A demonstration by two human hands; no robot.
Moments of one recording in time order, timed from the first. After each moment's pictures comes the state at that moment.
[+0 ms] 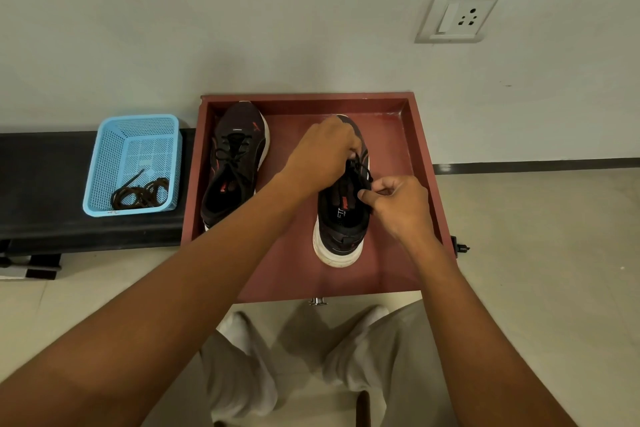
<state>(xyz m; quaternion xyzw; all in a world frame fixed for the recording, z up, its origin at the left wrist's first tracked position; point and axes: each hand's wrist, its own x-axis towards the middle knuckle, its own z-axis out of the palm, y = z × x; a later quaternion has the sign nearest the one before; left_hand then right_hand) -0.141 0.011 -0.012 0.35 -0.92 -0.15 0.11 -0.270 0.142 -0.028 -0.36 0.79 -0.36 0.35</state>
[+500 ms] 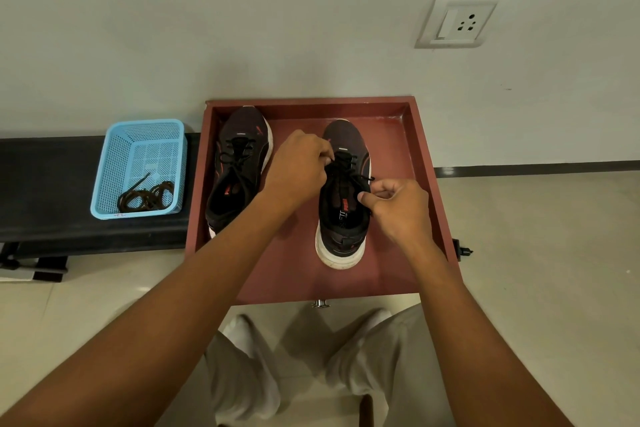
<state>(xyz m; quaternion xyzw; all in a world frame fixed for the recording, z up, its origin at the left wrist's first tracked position) -0.104 0.027 -0.014 0.46 -0.84 -0.20 0.18 -0.265 0.145 -0.027 -0.37 0.79 -0.37 0.33</state>
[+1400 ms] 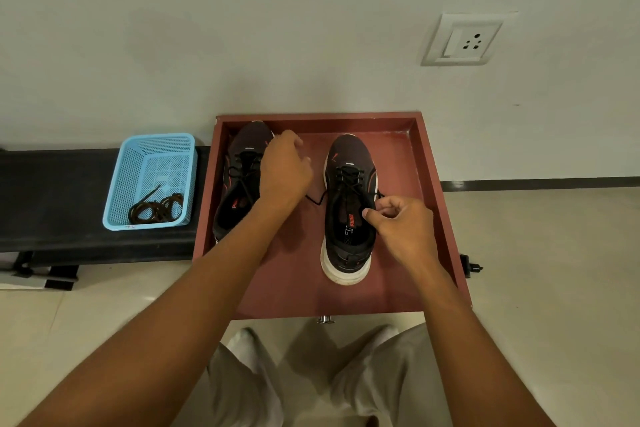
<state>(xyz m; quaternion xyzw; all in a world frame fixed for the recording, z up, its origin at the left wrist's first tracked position) -0.091 0.009 -0.017 0.63 -0.68 -0.28 0.24 -0.266 0.148 -0.031 -0.38 0.78 -0.37 0.32</state>
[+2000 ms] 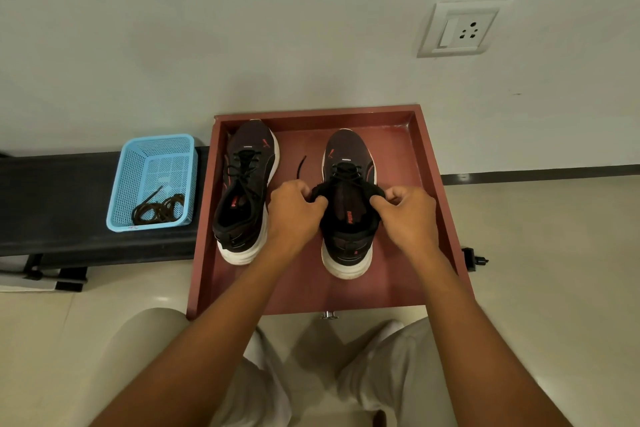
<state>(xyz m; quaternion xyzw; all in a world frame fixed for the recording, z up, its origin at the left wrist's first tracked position) -0.092 0.078 -0.032 0.65 -0.63 -0.35 0.22 -0.274 0.139 -0.039 -0.40 0.80 -0.35 0.28</state>
